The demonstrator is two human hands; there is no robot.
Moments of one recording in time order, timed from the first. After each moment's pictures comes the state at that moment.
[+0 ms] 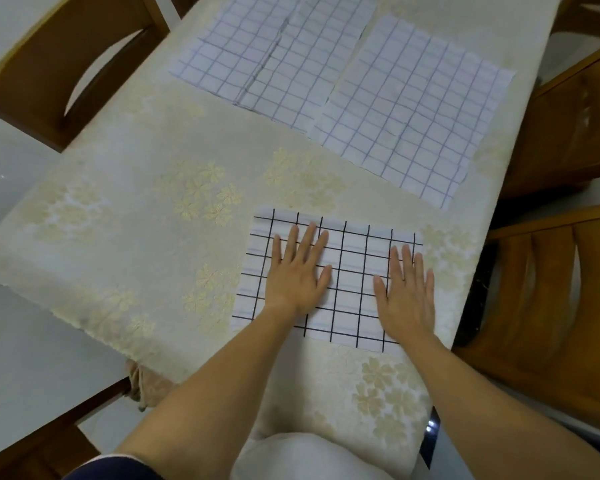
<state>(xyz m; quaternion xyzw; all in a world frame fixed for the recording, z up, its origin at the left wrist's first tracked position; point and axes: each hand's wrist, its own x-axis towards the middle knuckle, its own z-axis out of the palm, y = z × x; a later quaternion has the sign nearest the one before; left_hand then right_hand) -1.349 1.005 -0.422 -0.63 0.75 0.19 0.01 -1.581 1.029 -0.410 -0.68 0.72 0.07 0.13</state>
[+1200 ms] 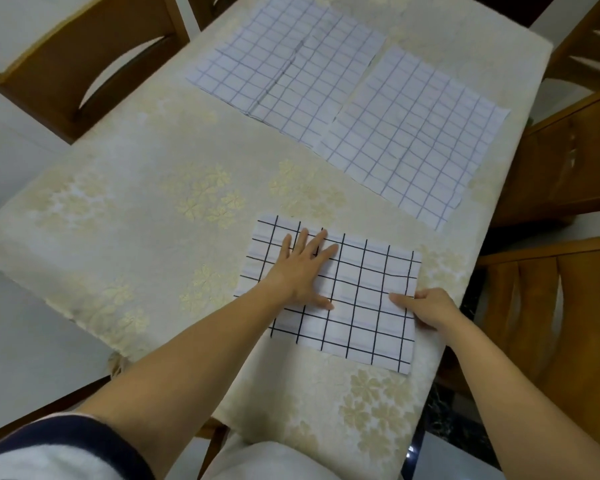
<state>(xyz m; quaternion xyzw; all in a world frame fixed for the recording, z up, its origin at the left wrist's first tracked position) -1.344 0.965 -0.389 -0.53 0.79 0.29 0.12 -1.620 0.979 -0.346 -0.37 0.79 -0.03 0.49</state>
